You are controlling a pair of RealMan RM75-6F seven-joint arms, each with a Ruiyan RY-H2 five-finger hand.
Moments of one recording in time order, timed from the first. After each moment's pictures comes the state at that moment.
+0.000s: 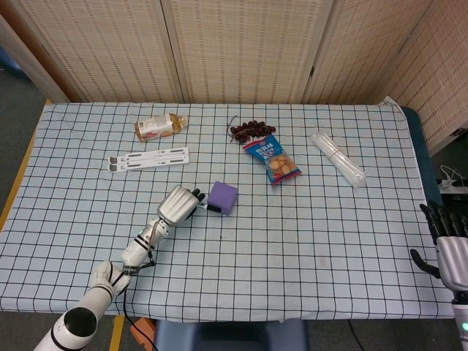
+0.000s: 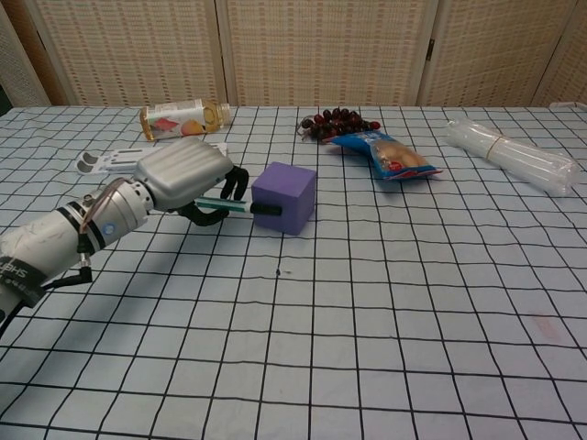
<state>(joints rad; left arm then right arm) -0.88 -2.12 -0.01 -0.22 1.61 1.14 -0.16 0.05 -1.06 0.07 -1.62 -1.44 1.47 -0.05</state>
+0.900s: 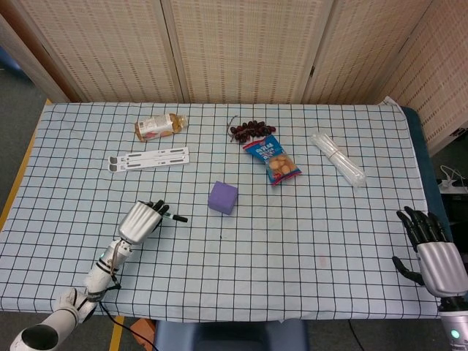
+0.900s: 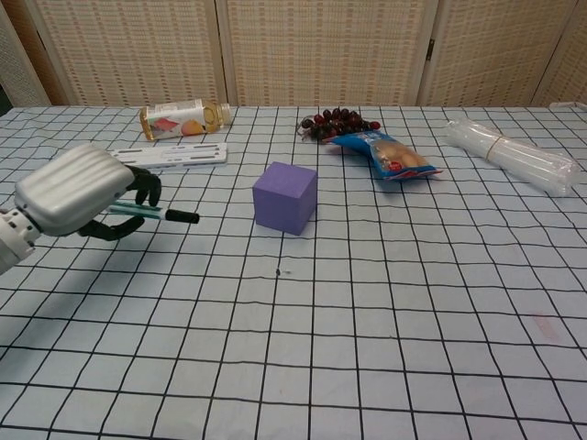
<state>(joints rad) -0.60 -1.94 0.05 -0.43 1.62 1.43 0.01 0.06 -1.07 0.02 -1.65 -1.57 1.48 -0.04</state>
